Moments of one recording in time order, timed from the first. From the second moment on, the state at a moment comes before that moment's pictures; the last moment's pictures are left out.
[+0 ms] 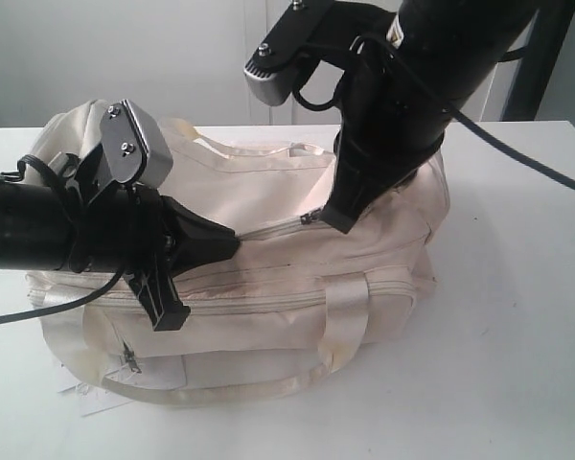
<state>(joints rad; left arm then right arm) -0.33 1.42 -0.72 -1.65 0.57 2.11 0.53 1.52 -1.46 -0.07 1.14 -0.41</state>
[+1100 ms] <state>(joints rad) -0.33 1.42 -0.72 -1.65 0.56 2.11 0.53 1.52 -1.46 -0.27 1.14 -0.37</state>
